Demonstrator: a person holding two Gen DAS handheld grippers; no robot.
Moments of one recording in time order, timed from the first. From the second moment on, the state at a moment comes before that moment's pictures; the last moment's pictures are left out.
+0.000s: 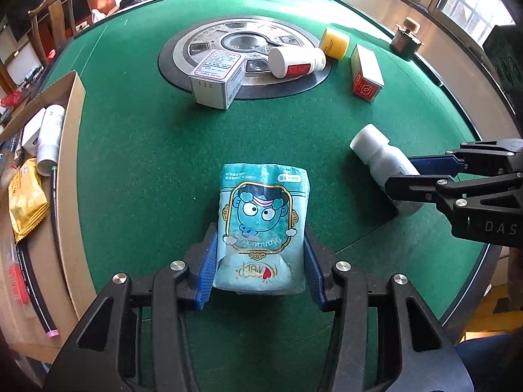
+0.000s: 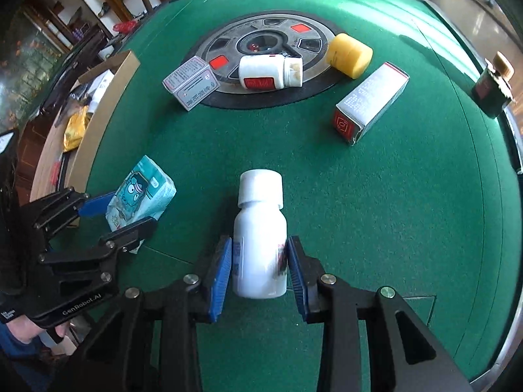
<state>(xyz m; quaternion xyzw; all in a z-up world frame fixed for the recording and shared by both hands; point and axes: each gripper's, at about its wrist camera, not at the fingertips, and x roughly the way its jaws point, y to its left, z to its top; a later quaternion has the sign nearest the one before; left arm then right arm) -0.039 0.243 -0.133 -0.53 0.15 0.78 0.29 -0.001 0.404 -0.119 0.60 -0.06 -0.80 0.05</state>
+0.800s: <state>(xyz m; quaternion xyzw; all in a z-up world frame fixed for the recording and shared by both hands) -0.031 0.218 -0.104 -0.49 0.14 0.82 0.28 0.011 0.374 -0.105 0.57 -0.07 -0.82 0.06</state>
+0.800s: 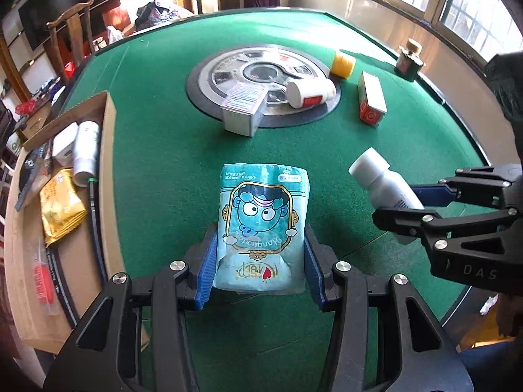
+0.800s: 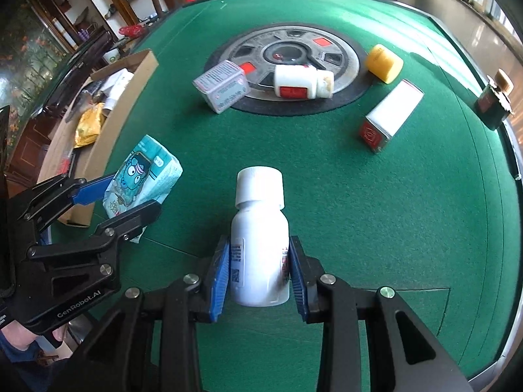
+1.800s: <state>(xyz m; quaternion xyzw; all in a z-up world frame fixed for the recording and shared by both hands) -0.096 -0.024 -0.081 -0.49 0.05 0.86 0.14 -0.054 0.127 -0.081 0.56 -0.02 -0.80 0.20</state>
